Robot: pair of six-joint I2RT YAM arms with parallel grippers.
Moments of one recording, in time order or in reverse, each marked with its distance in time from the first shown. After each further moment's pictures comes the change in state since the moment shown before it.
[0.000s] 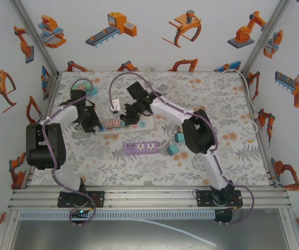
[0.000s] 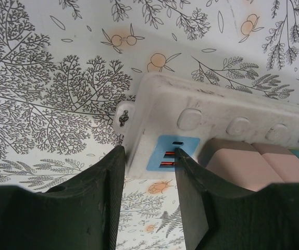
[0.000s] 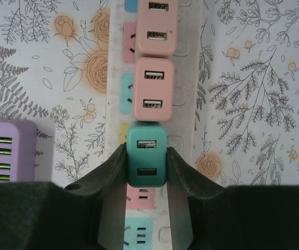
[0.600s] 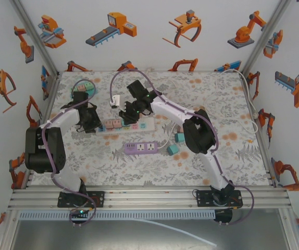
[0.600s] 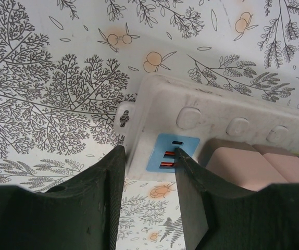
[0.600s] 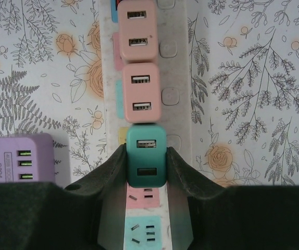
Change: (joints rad) left arm -0.033 -0.055 -0.069 0.069 -0.042 -0.005; right arm -0.003 -0.006 0.018 0.002 0.011 0.181
